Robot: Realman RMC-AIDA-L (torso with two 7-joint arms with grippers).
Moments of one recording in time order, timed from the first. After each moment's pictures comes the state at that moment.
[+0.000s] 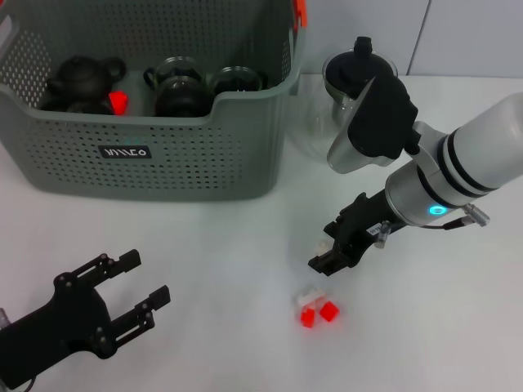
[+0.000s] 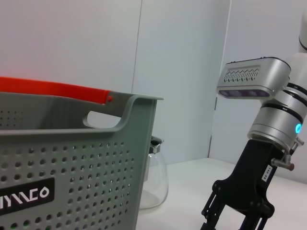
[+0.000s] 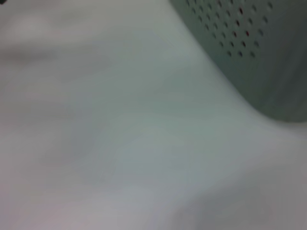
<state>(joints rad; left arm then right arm) -0.17 -2.16 0.40 0.46 1.95 1.69 -0.79 0.81 2.10 -1.52 -0.81 -2.37 -1.16 2.20</state>
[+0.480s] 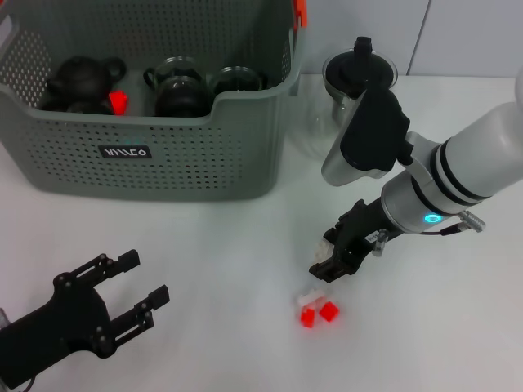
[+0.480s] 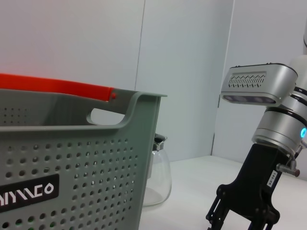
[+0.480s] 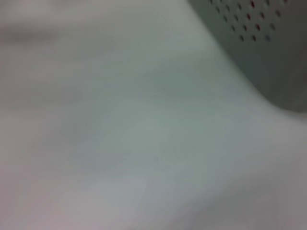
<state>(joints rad) -0.17 -2.16 0.40 0.46 1.95 1.68 -0.79 0.82 2.11 -1.57 -0.78 -2.37 -1.12 2.20</state>
